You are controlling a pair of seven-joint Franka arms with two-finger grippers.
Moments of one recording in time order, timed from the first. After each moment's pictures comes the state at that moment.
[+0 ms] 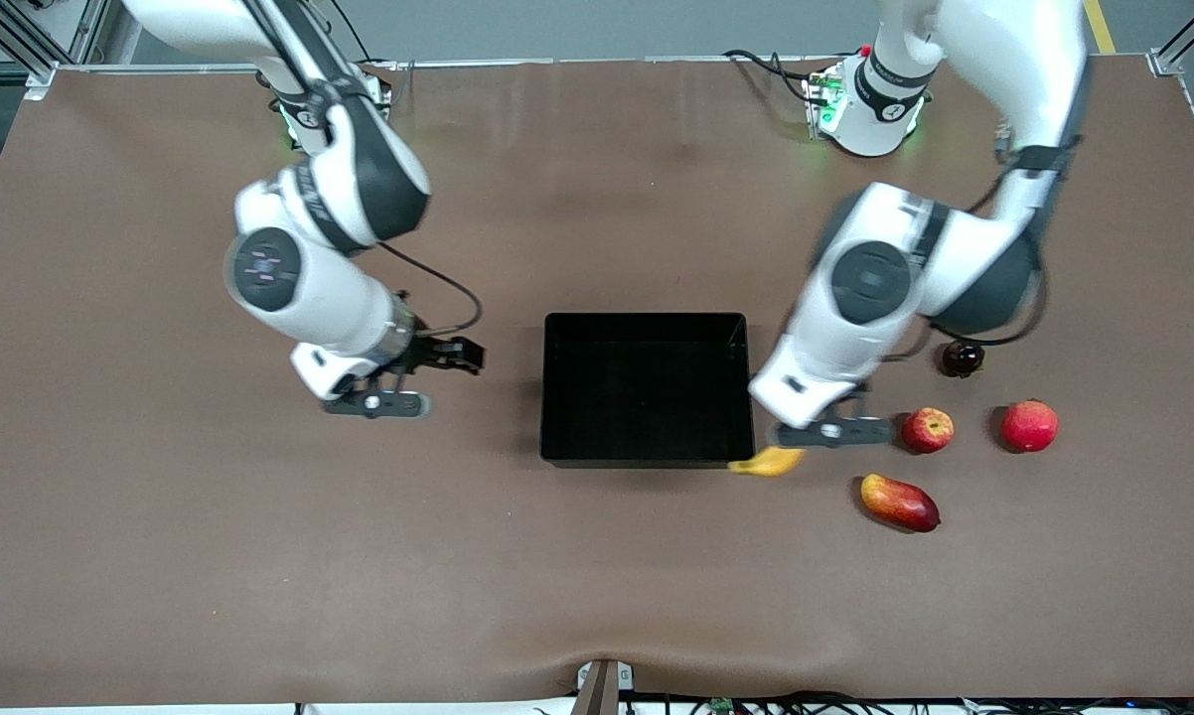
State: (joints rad) left arm -0.21 0.44 -0.21 -1.57 0.20 1.94 -0.47; right arm 0.45 0.41 0.01 -1.65 0.21 2.06 0.44
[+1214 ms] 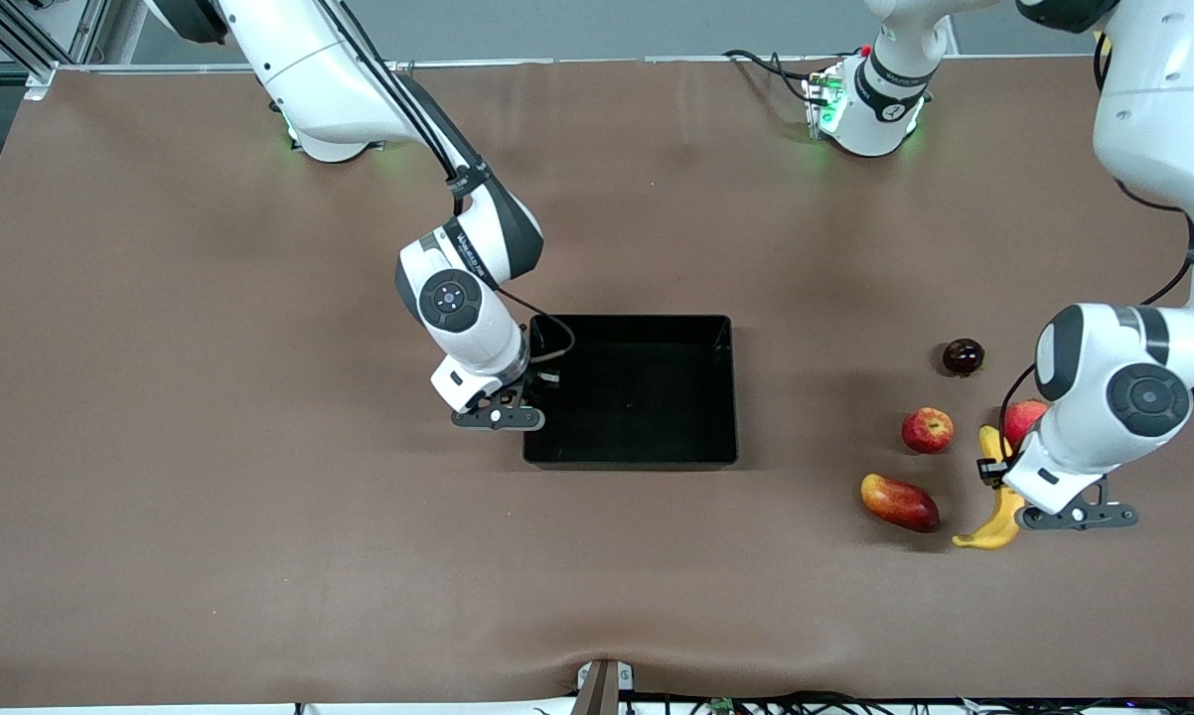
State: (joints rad) left arm 0.22 0.67 -0.20 -1.59 0.41 2.33 -0.20; right arm 0.59 0.64 0.00 -1.64 0.14 2.37 0.55
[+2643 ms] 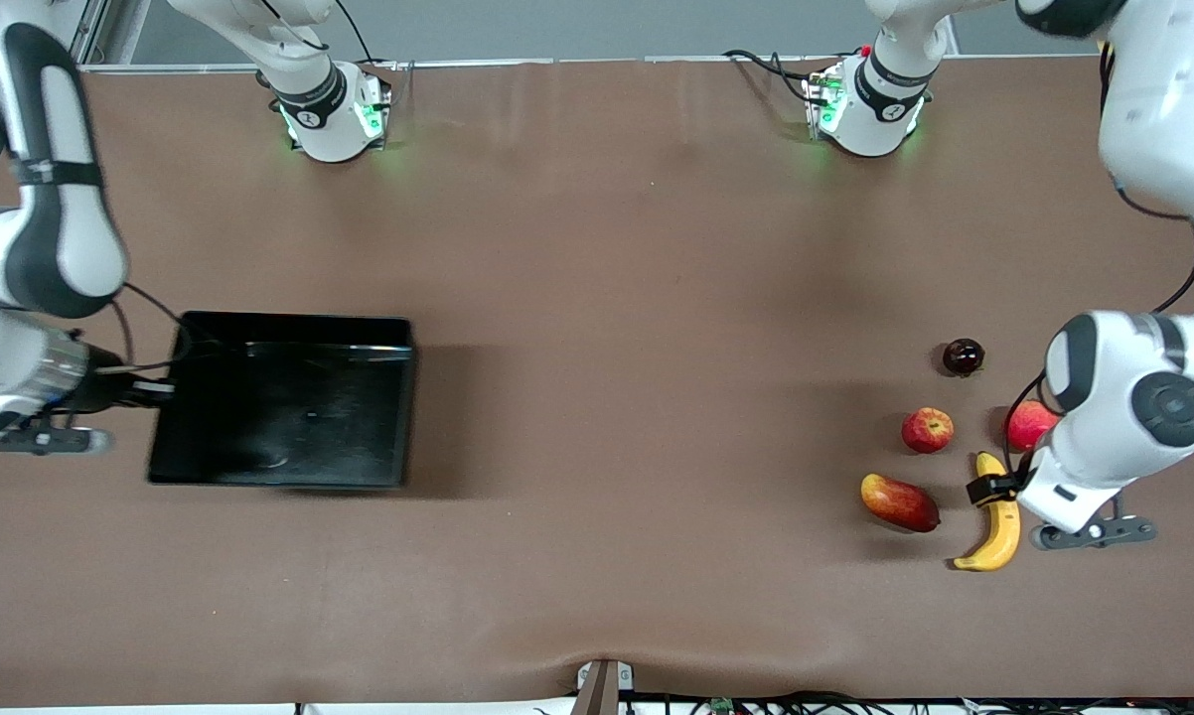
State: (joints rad) left arm 0.23 0.60 -0.28 -1.49 0.34 2.16 -0.25; right arm -0.18 0.32 -0.03 -1.78 0.13 2.06 -0.25
